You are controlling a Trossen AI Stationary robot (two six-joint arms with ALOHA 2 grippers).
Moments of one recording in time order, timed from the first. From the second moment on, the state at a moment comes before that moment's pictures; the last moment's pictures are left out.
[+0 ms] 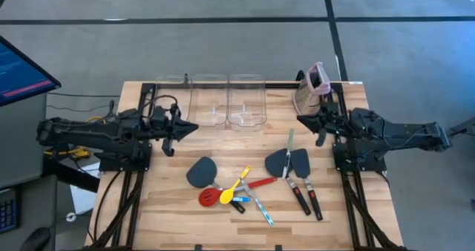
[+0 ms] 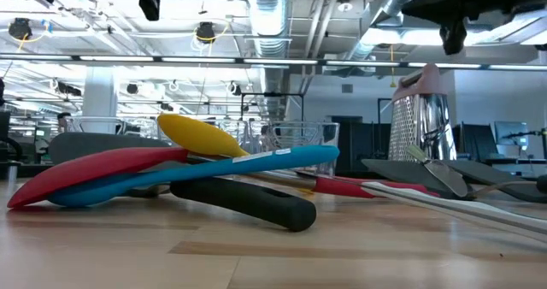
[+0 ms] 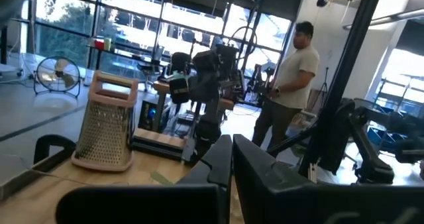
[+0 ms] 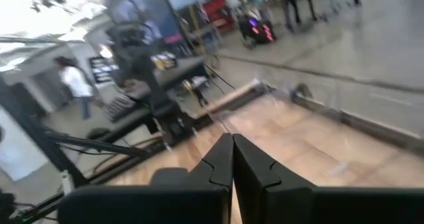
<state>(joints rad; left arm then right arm) 0.00 0.66 0.45 0.36 -0.07 -0.24 -0.01 0.48 0.48 -0.08 0.30 0.45</state>
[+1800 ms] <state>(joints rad) 0.00 0.65 0.45 0.36 -0.07 -0.24 0.05 0.93 0.67 -0.75 0.34 1.31</state>
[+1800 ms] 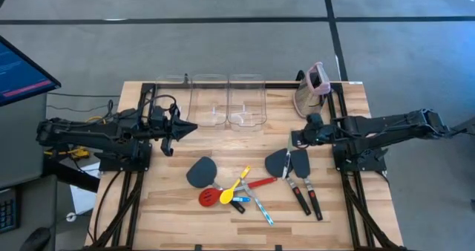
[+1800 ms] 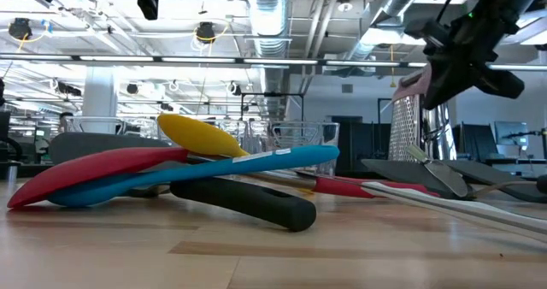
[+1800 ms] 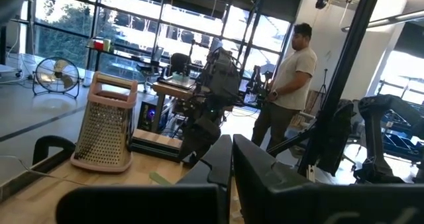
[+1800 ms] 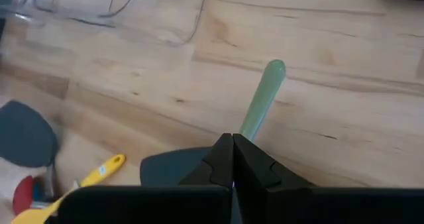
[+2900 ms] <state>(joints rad) 0.00 0.65 0.45 0.35 -0.07 -0.24 0.00 1.26 0.67 -0.61 0.34 1.33</state>
